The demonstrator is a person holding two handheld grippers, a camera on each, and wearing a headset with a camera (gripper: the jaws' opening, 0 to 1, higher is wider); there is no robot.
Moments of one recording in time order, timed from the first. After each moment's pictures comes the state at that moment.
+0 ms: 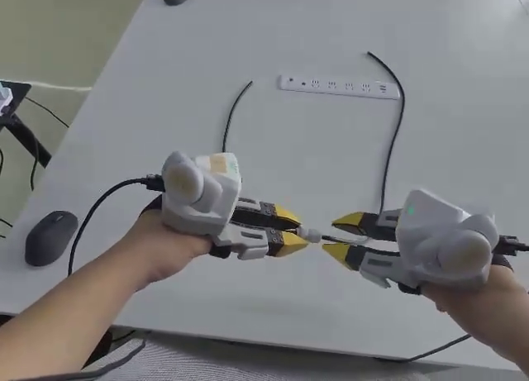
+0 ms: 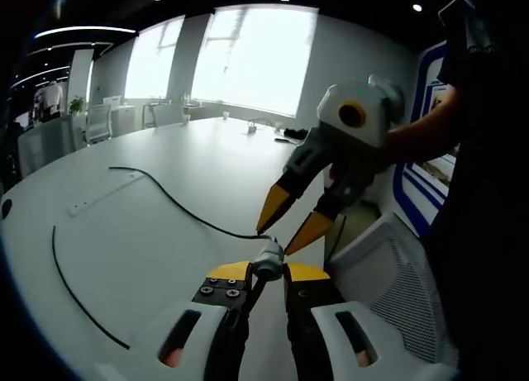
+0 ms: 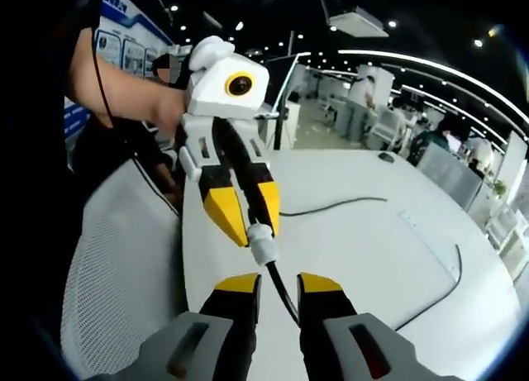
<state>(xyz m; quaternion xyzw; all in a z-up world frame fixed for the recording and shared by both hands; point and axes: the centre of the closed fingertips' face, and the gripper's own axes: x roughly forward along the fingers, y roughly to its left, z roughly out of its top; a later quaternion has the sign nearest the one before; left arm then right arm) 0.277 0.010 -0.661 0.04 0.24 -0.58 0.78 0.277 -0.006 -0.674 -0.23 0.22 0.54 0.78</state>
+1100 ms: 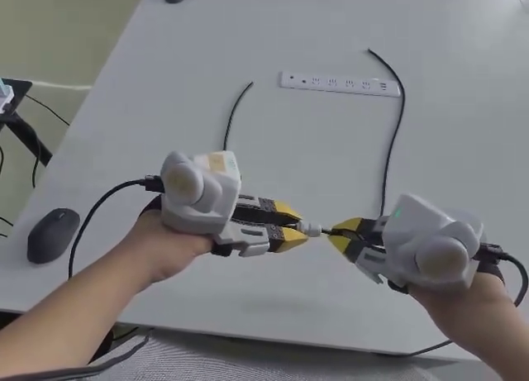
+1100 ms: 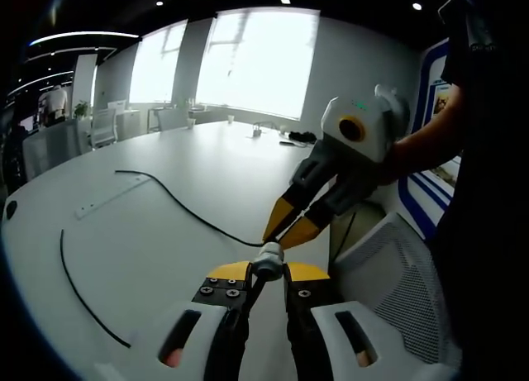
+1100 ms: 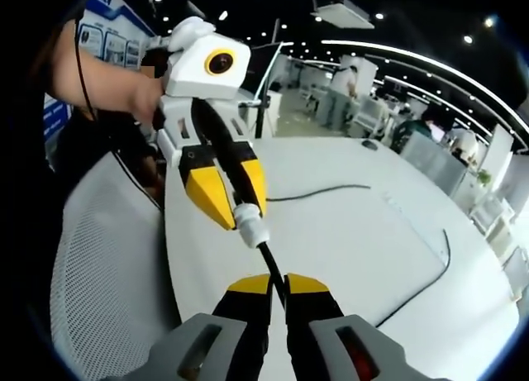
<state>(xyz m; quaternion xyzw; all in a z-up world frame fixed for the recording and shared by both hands) 0.277 0.015 -0.658 0.04 0.23 -0.56 0.79 0.288 -0.015 -0.684 -0.22 0.24 0.48 0.81</state>
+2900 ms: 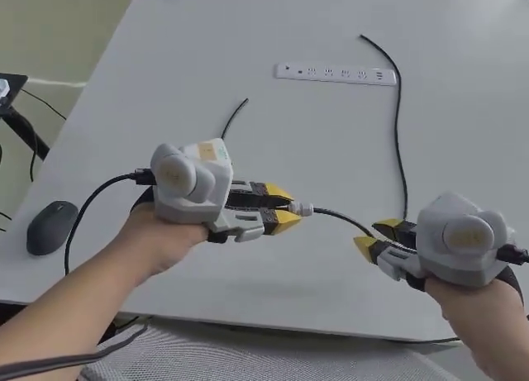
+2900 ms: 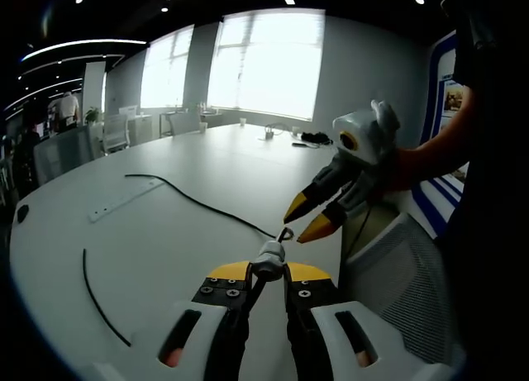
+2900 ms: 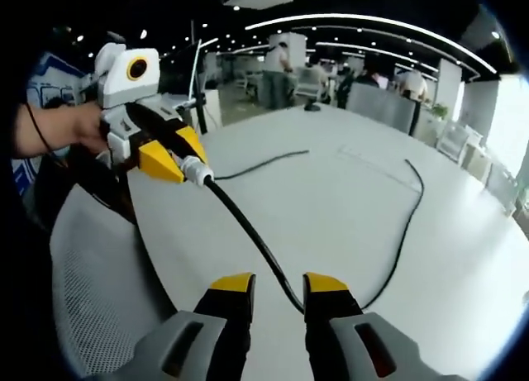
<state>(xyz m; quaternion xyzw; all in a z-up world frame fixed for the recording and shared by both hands) 0.284 0.019 -0.655 0.06 0.22 -0.54 0.81 0.289 -0.071 -0.695 -0.17 0.30 0.37 0.86</state>
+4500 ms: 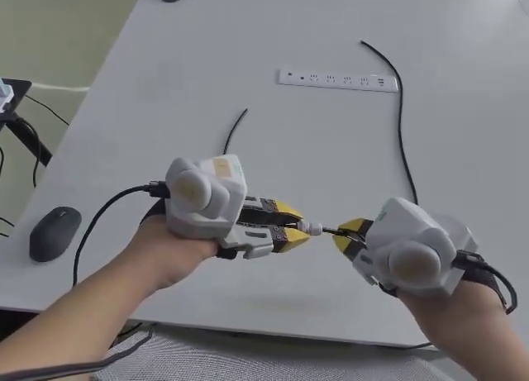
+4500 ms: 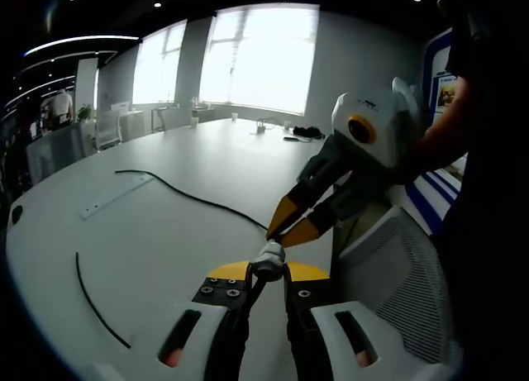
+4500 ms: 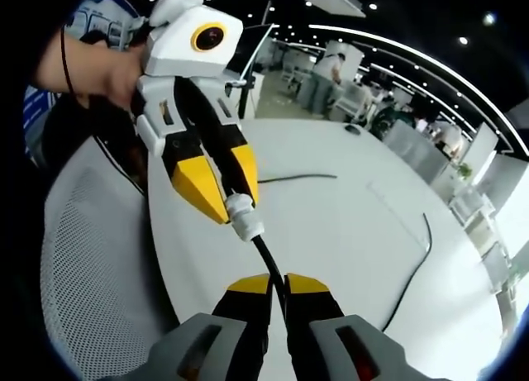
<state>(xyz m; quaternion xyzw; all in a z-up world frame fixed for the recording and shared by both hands) 0.271 0.014 -0.662 0.06 0.23 -0.55 0.80 0.283 -0.024 -0.693 -0.28 0.27 0.42 0.82</state>
